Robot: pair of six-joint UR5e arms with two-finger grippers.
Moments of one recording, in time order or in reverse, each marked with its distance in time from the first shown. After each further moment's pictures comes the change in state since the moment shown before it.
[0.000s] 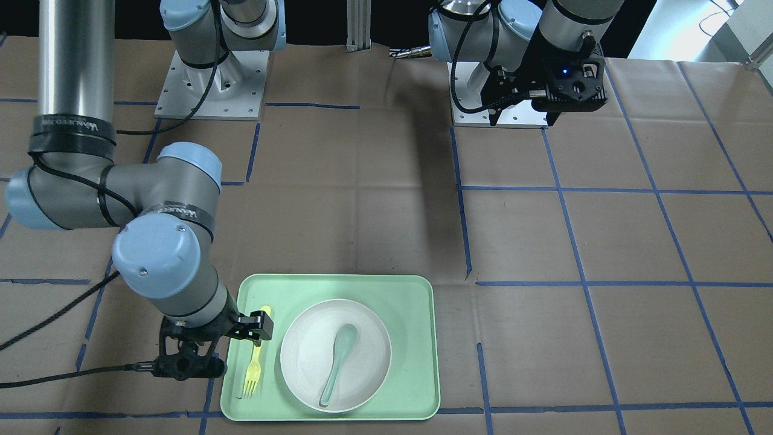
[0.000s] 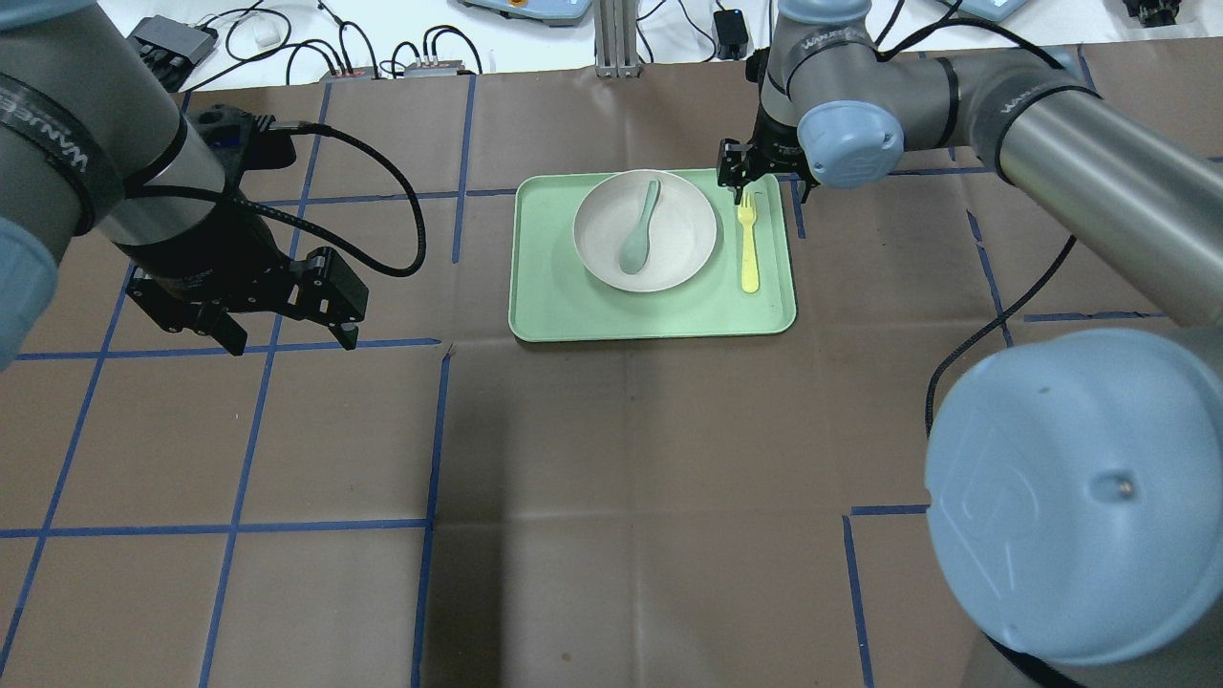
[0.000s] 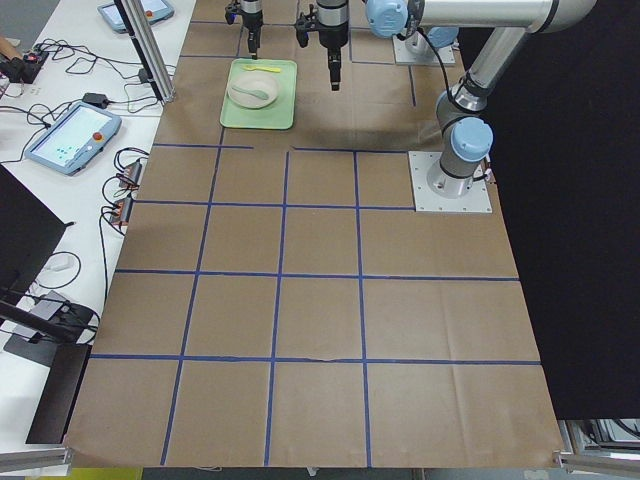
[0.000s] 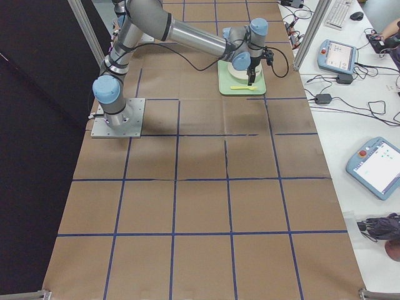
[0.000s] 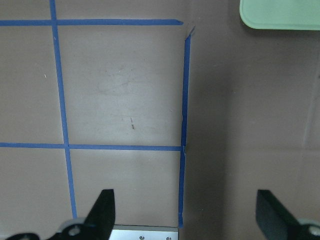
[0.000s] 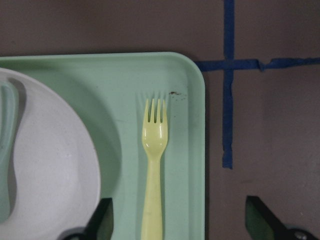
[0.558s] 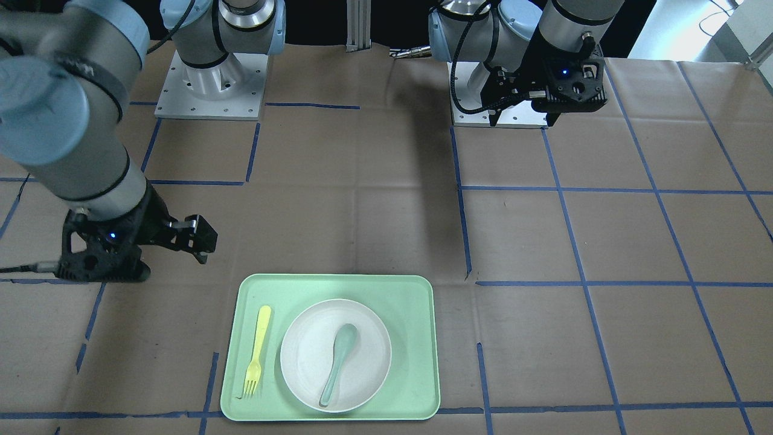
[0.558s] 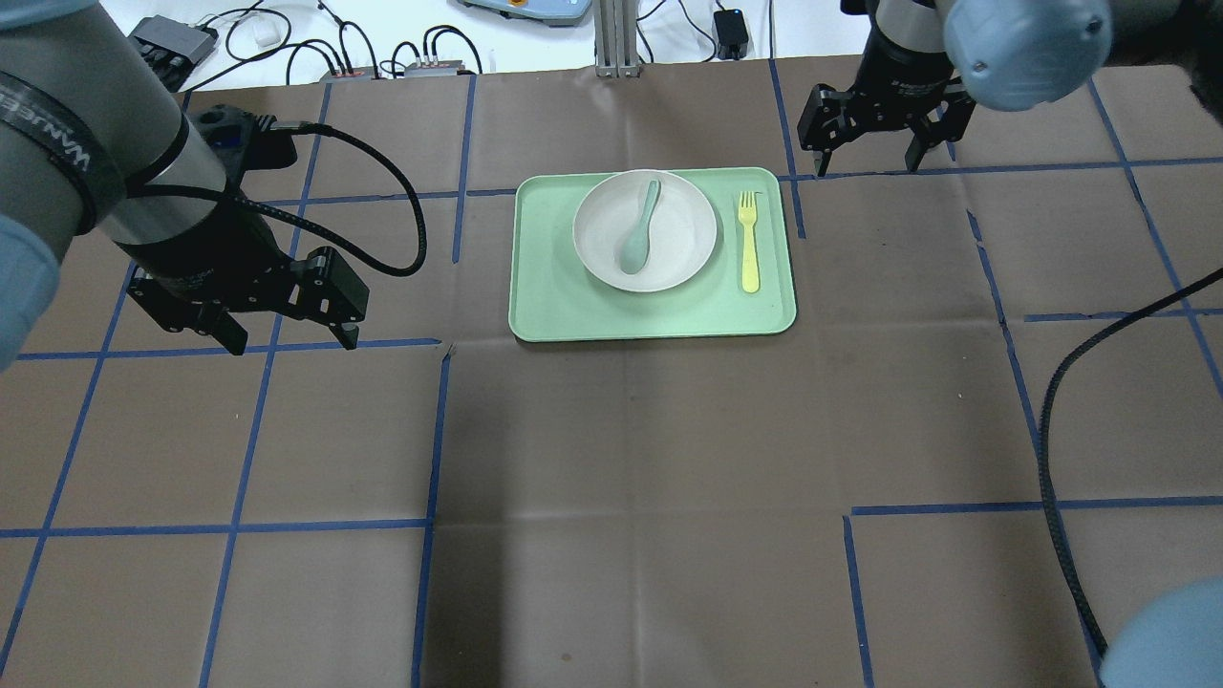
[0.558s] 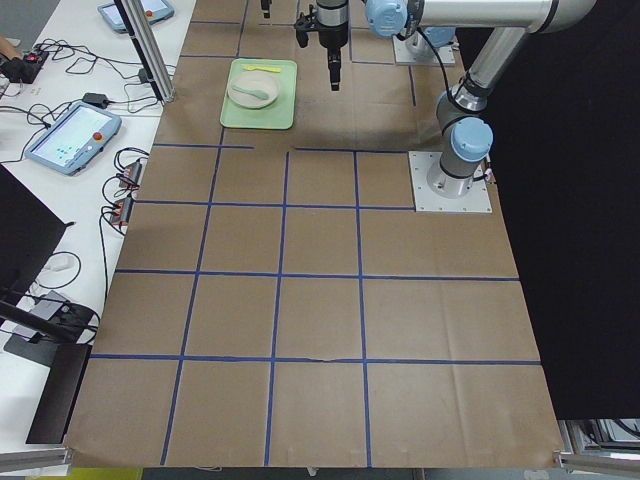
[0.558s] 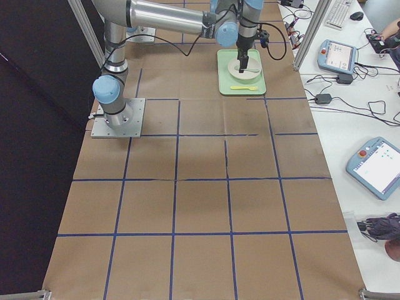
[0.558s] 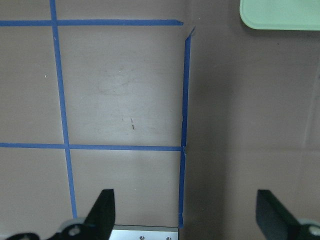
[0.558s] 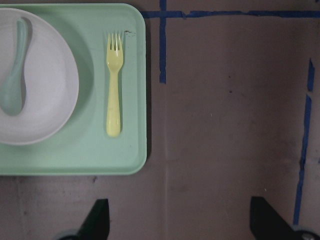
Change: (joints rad) left arm 0.000 -0.001 0.000 0.000 0.000 0.000; right arm -0.083 -0.290 0.014 0.347 -0.007 -0.094
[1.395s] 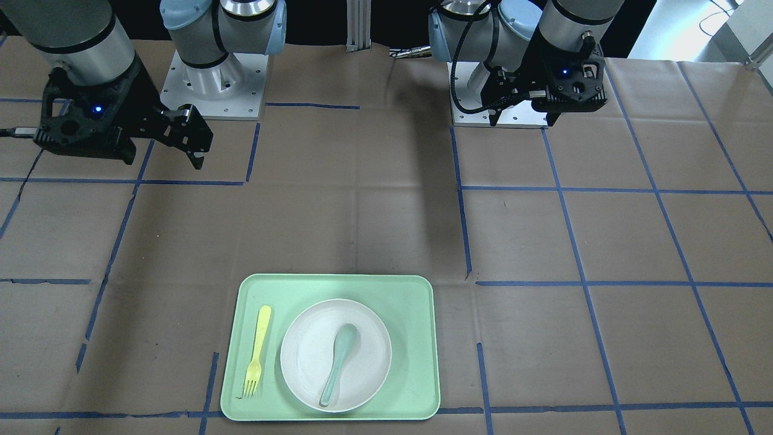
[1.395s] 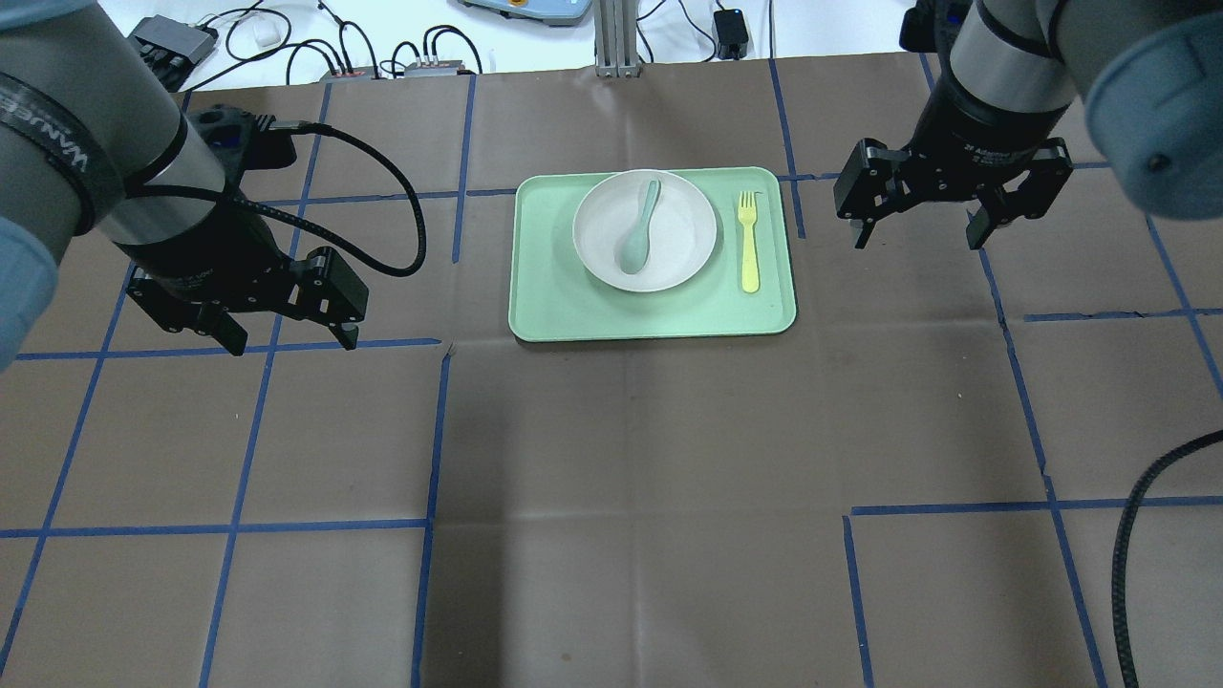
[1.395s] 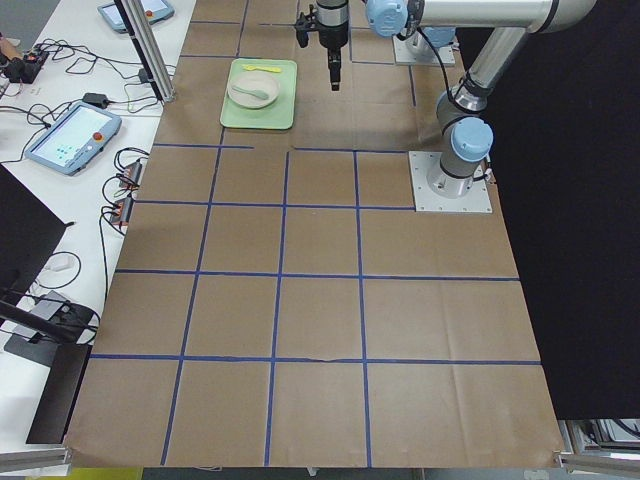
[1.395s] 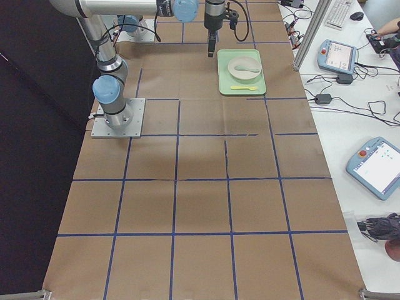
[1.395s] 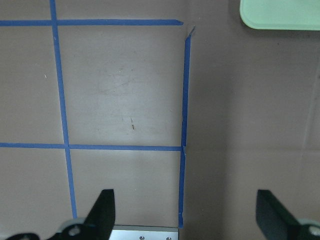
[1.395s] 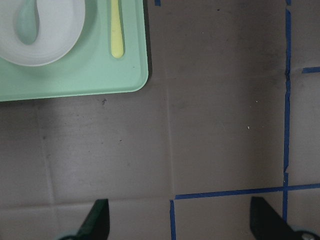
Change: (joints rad) left arm 0.000 0.000 0.000 0.000 -0.001 0.000; right arm 0.020 -0.310 0.203 0.090 0.001 0.083
